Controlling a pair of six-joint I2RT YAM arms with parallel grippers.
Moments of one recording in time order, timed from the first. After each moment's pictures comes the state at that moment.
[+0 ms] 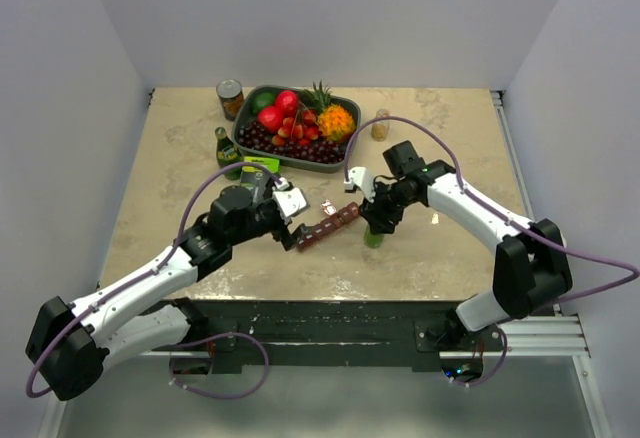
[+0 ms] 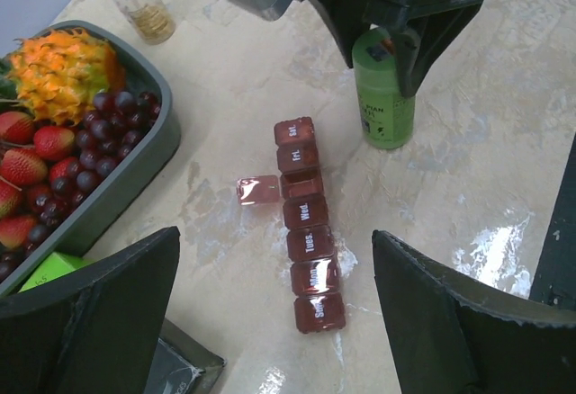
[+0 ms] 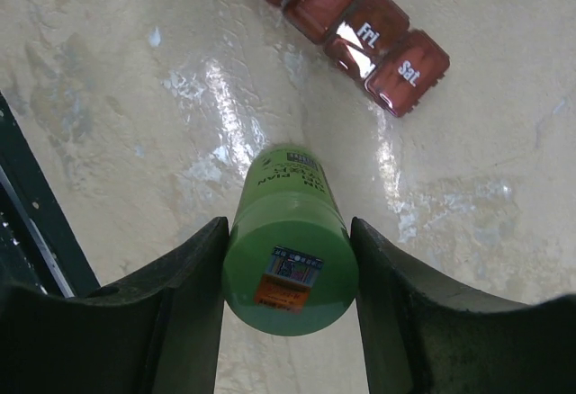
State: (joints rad) left arm -0.71 0.98 0.62 0.06 0.26 0.29; right arm 0.45 1.49 1.07 -0.75 -0.42 -0.71
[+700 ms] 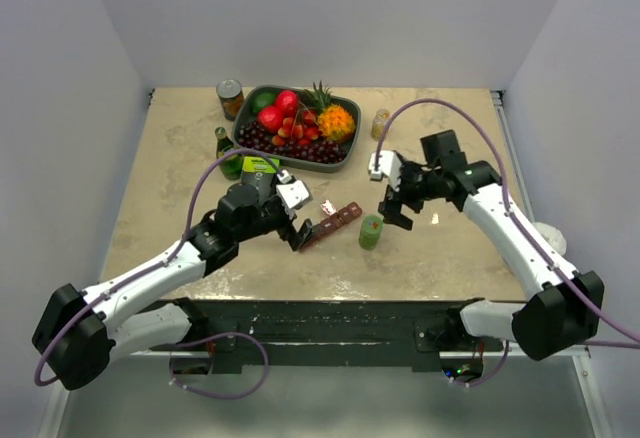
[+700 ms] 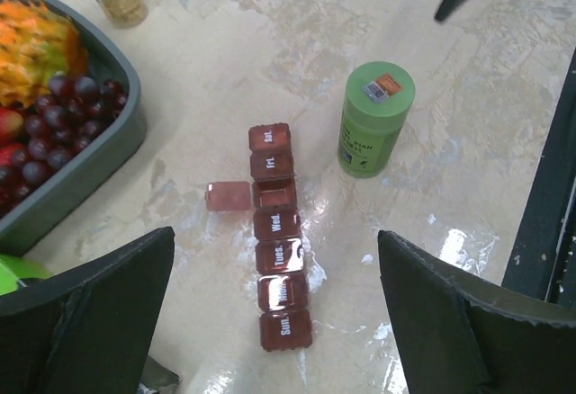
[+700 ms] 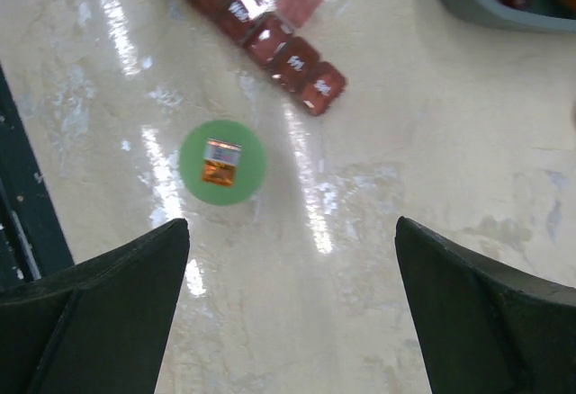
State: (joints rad) left arm -0.71 1.04 0.61 0.14 0.29 0.18; right arm 0.38 1.27 1.12 -0.84 -0.49 -0.83
